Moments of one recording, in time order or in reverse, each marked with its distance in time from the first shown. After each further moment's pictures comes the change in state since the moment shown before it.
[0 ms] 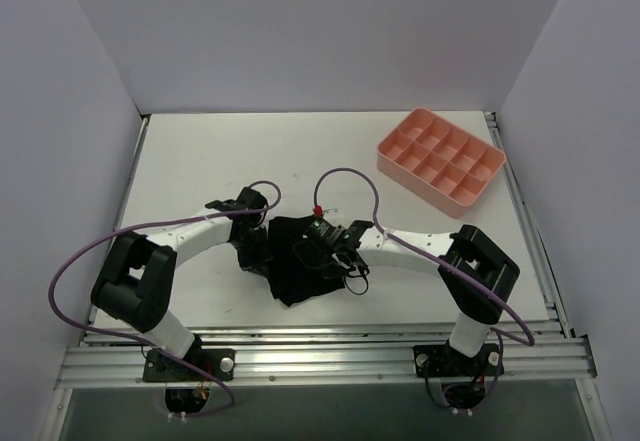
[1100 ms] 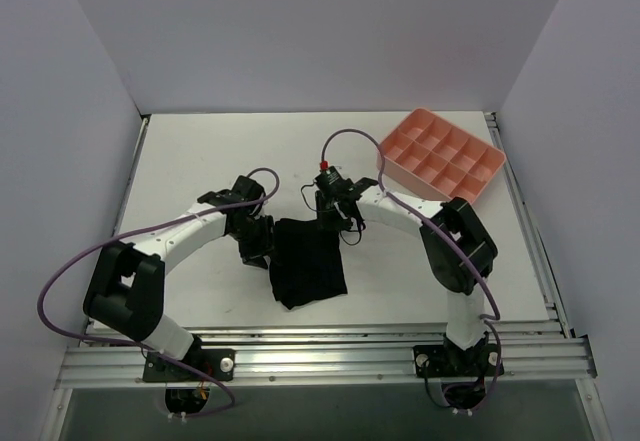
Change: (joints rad) left arm 0.010 -0.064 0.076 -0.060 0.076 0.018; right arm -0.249 0.179 0.269 0.055 -0.100 -0.157
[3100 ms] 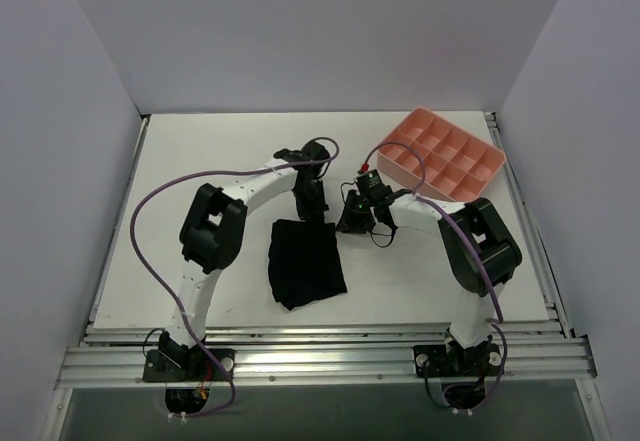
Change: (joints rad) left arm -0.156 0.691 0.824 -0.143 -0.085 -0.092; right arm -0.196 -0.079 -0.294 0.329 -0.252 0.157
